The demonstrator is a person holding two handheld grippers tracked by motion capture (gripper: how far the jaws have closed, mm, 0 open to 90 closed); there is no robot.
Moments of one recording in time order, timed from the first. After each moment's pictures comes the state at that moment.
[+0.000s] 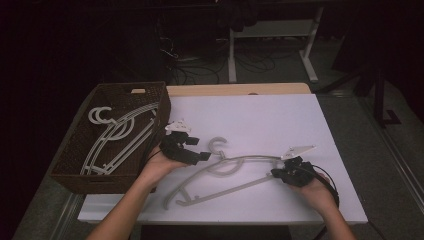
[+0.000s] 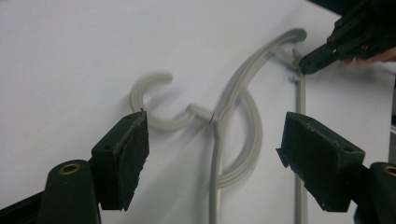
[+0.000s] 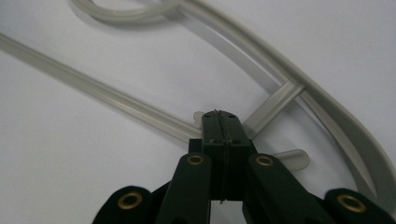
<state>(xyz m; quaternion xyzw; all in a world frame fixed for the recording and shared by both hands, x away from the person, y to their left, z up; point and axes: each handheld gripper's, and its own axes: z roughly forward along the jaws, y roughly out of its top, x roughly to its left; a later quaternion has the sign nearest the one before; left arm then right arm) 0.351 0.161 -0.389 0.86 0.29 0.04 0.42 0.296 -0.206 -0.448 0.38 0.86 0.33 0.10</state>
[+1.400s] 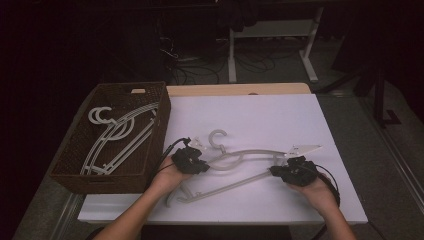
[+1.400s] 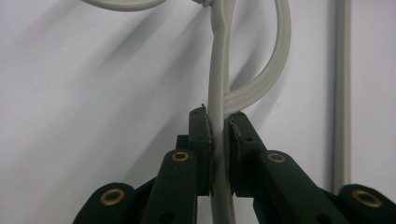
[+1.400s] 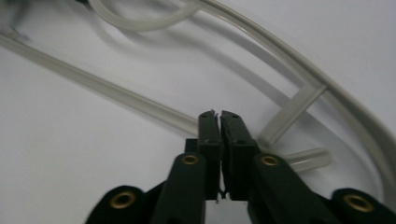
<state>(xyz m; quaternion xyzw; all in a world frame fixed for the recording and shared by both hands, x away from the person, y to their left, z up) 0.347 0.139 -0.429 0.91 0.27 0.05 0.31 0.290 -0.210 -0.435 0.38 0.84 0.38 0.10</state>
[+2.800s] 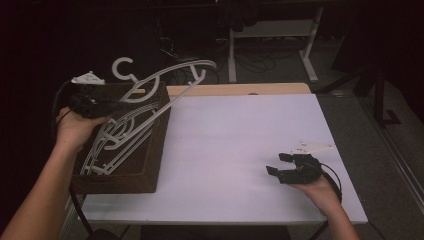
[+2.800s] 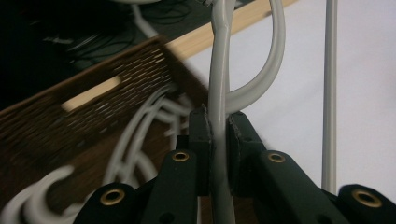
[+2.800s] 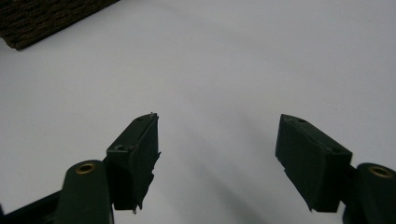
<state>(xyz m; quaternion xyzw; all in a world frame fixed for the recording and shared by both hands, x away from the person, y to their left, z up) 0.382 0.346 -0.258 0.81 0.41 0.22 0.35 0.287 -0.214 -0.423 0.39 0.80 0.44 0.12</state>
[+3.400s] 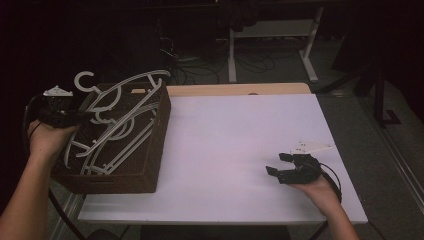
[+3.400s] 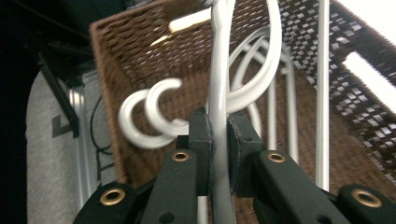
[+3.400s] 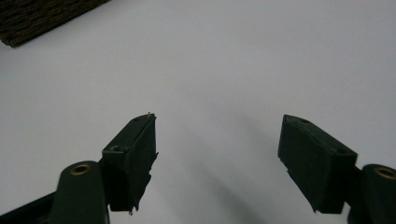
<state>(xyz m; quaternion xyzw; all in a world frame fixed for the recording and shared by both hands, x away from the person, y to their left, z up) 0.387 0.439 -0.300 0.78 0.49 0.26 0.30 0.288 -0.213 -0.424 0.39 0.80 0.43 0.12</state>
